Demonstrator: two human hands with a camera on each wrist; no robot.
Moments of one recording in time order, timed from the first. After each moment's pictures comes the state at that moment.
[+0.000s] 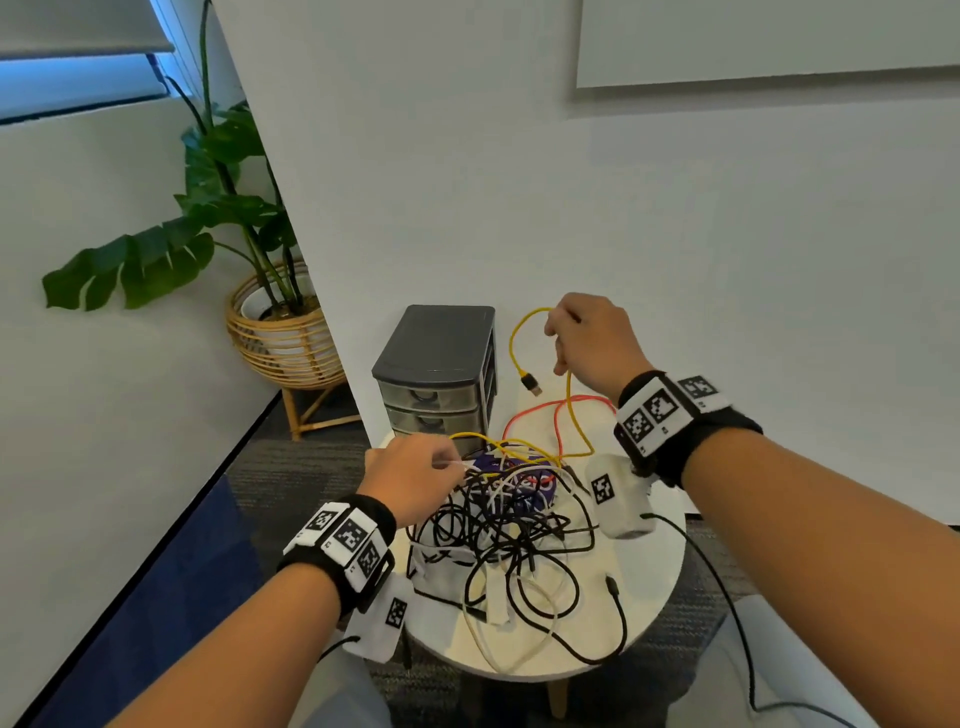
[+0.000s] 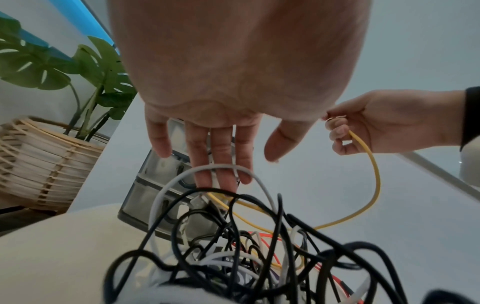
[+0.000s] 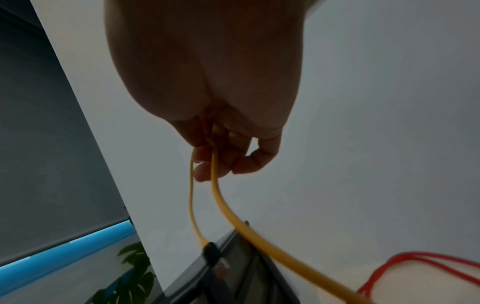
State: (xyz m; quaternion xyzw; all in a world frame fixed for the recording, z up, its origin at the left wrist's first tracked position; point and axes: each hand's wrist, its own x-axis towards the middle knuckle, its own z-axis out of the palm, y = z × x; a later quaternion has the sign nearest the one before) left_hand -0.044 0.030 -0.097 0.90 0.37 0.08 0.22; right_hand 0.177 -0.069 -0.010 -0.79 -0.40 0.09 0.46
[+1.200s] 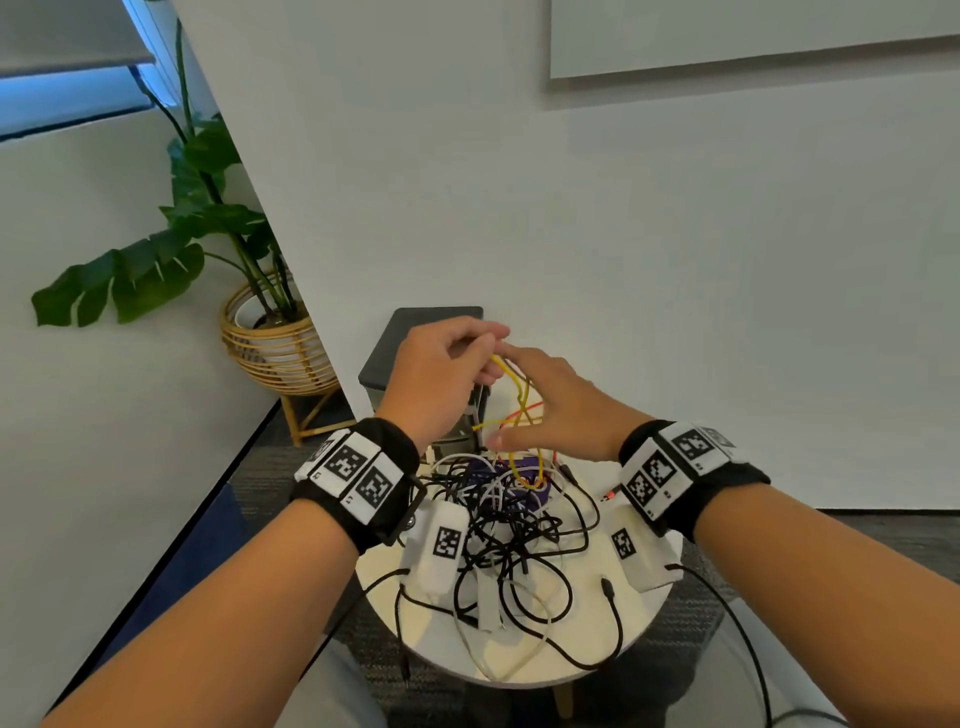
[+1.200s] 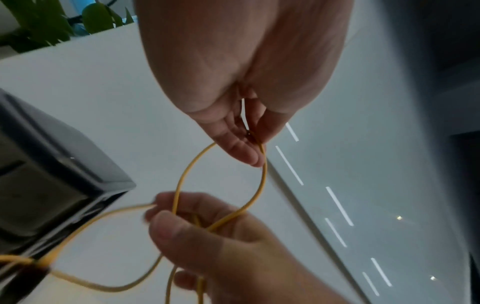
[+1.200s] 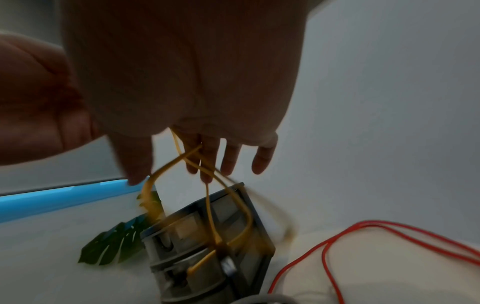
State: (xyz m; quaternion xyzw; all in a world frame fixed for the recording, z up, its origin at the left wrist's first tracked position) left_hand 0.015 0.003 0.001 0.79 0.23 0.33 0.47; right_hand 0.163 -0.096 -0.048 -0.72 -0.59 0.20 0.31
